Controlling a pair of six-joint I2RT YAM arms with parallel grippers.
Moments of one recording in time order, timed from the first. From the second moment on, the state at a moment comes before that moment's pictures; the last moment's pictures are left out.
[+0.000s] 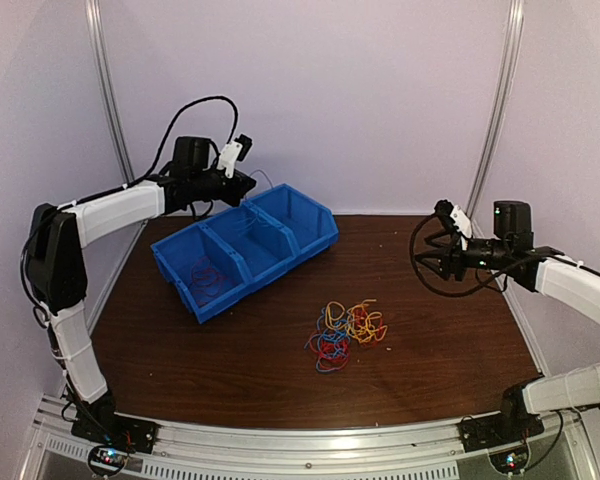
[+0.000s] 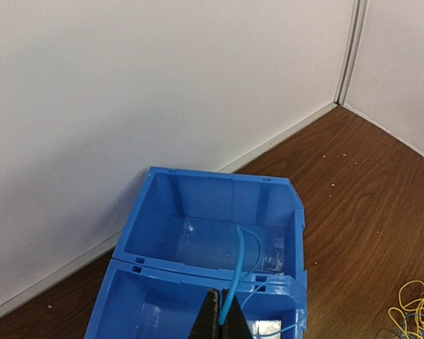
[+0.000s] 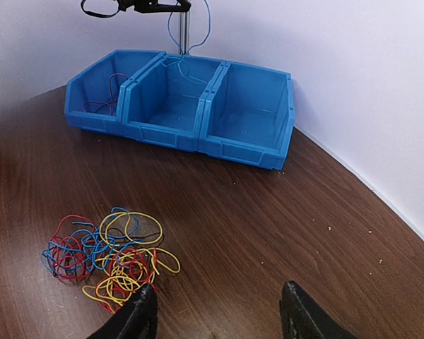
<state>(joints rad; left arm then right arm) -0.44 1.89 1.62 -0.10 0.24 0.13 0.15 1.17 0.78 -0.09 -0.72 -0.42</state>
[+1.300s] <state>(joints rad) -0.35 2.06 1.72 -0.36 0.19 0.11 0.15 1.19 0.78 -0.09 -0.71 -0.46</state>
